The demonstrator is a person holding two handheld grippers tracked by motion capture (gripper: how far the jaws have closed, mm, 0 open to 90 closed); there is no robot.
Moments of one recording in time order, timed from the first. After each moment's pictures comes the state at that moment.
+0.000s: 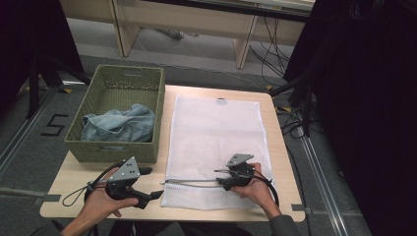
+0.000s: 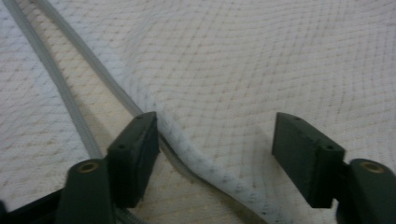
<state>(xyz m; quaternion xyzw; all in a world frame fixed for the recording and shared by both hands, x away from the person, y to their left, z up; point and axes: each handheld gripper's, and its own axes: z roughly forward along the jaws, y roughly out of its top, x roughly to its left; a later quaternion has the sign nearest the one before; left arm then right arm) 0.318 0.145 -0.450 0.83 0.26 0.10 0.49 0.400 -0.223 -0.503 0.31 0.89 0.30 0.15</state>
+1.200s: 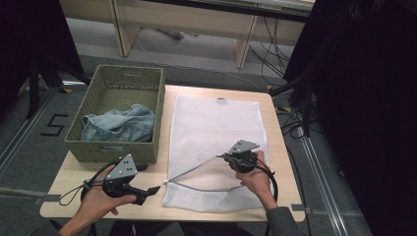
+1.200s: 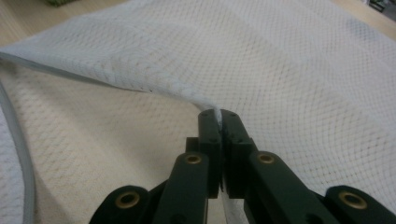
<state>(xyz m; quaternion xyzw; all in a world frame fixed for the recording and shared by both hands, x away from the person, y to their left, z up) 0.323 0.155 -0.444 0.83 0.27 0.13 0.47 0.411 -0.219 -0.453 0.31 0.86 0.34 0.21</state>
